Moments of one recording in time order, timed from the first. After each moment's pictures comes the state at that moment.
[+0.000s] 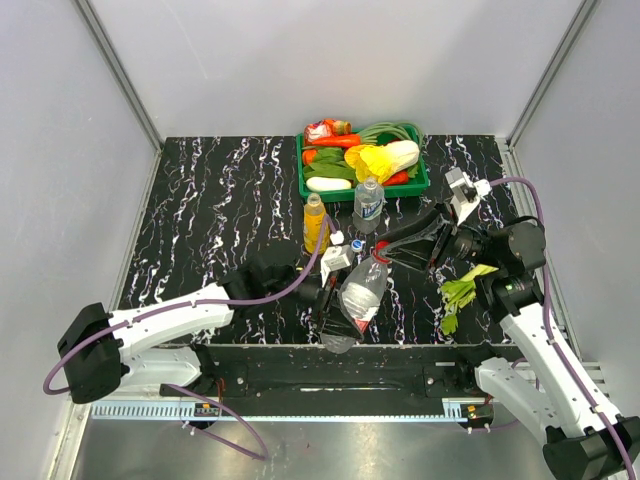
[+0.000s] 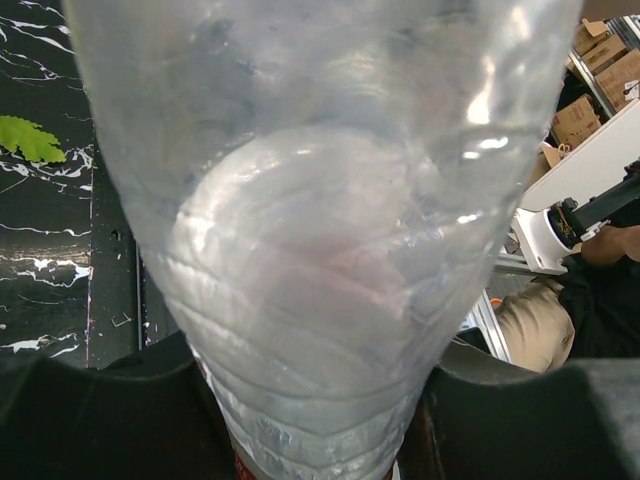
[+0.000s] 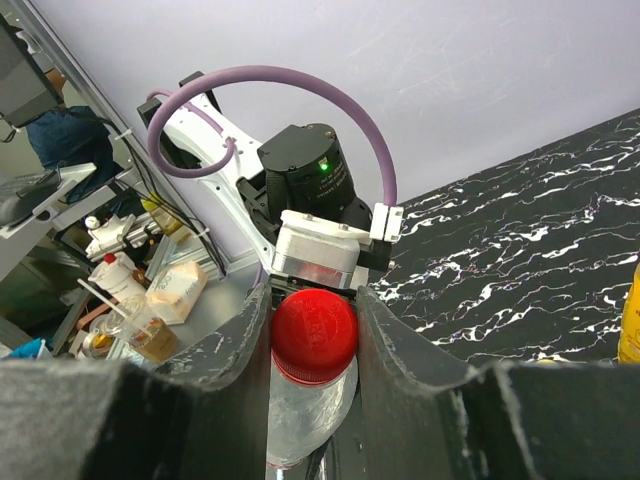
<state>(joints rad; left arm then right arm) -1.01 1.17 0.74 0.29 0.91 -0.52 0.34 0.78 0.79 0.45 -1.04 0.80</state>
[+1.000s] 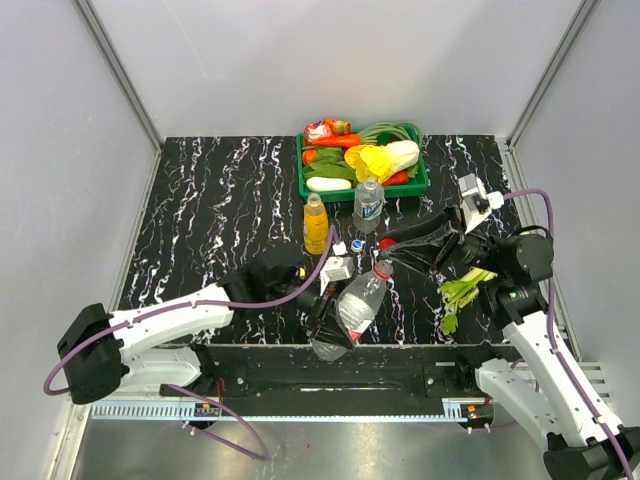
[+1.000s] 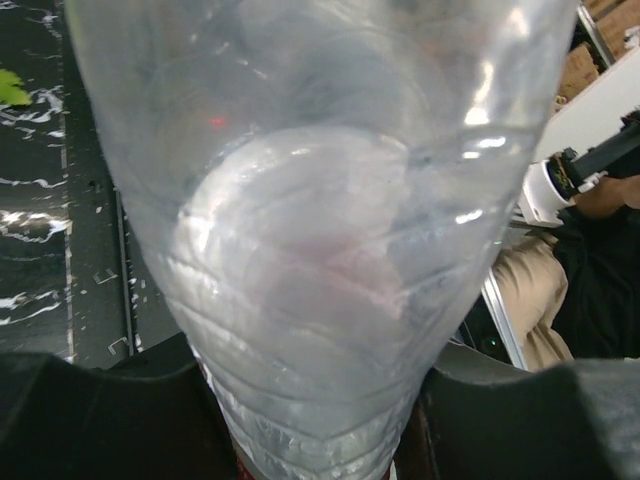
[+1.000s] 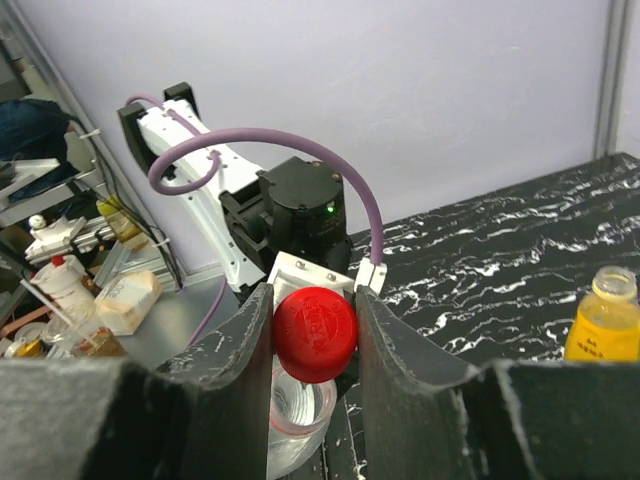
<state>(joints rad) -1.00 1.17 0.73 0.17 1.00 -0.41 0.34 0.73 0.77 0.52 -1.01 0.73</state>
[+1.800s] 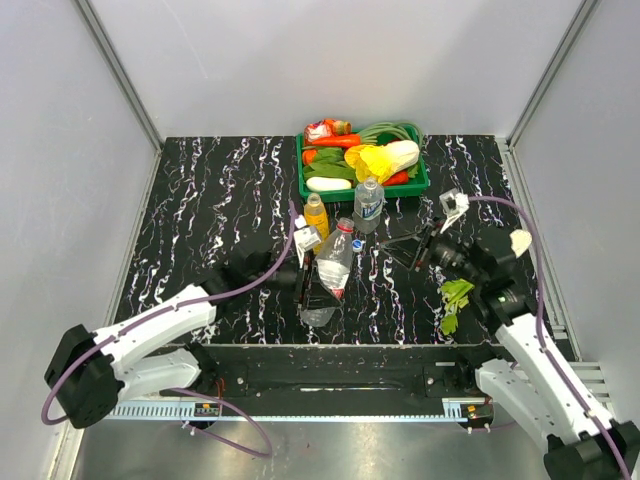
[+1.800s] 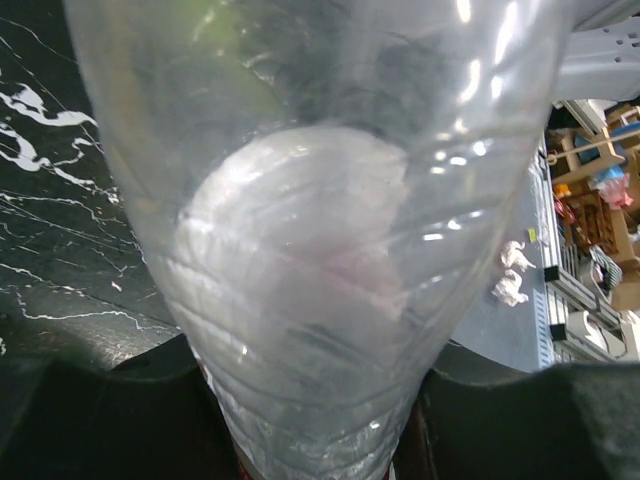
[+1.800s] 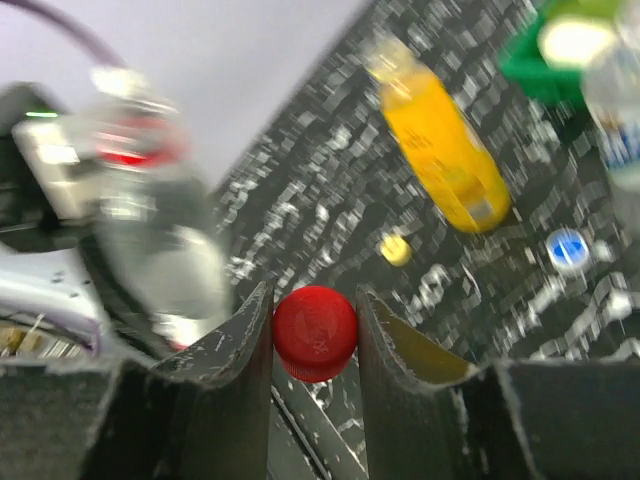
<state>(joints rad) -0.78 1.07 0.65 0.09 0.75 -0.43 0.34 0.70 0.65 0.06 -0.63 0.57</state>
